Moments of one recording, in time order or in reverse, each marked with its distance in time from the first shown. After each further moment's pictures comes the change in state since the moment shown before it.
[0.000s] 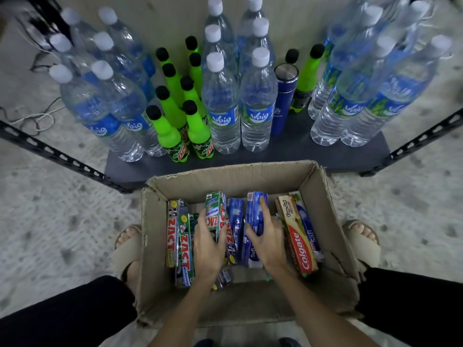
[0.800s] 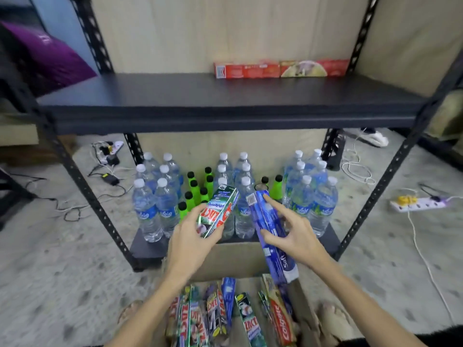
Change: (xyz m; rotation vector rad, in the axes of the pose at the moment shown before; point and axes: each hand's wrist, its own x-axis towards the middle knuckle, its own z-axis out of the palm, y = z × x) left_hand -0.067 0.211 -0.198 -0.060 0.178 0.573; right_hand -0.016 -0.188 -0.284 0.079 0.005 -0.617
